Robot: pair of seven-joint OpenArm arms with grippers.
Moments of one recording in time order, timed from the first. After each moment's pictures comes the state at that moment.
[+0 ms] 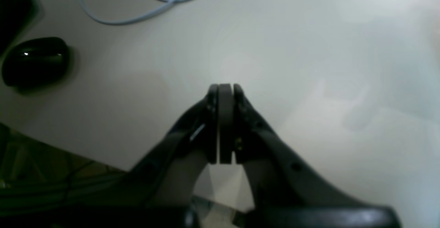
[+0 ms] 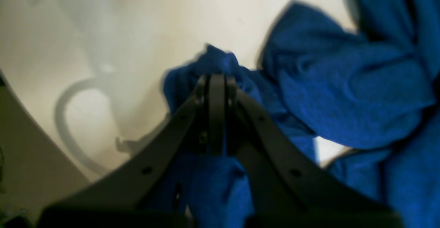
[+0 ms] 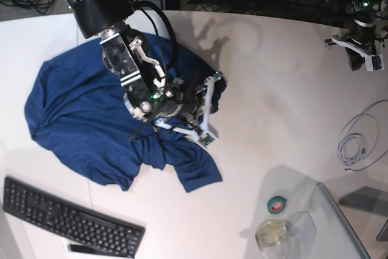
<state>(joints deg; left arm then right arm) 30.4 -18.9 -27.4 86.2 -14.5 -9.1 11.5 7.8 -4.7 -27.1 76.5 8.0 18.5 -50.4</state>
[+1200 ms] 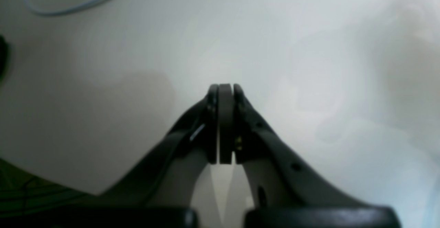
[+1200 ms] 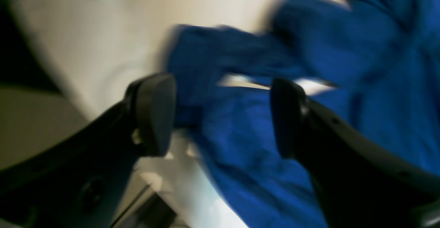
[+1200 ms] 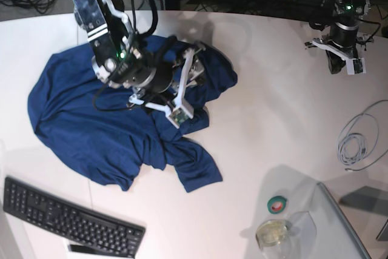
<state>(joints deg) 27.9 -15.9 -22.0 85.8 -14.3 -8.9 11.3 -5.3 -0.2 -21.8 94.7 8.0 18.2 -53.6</state>
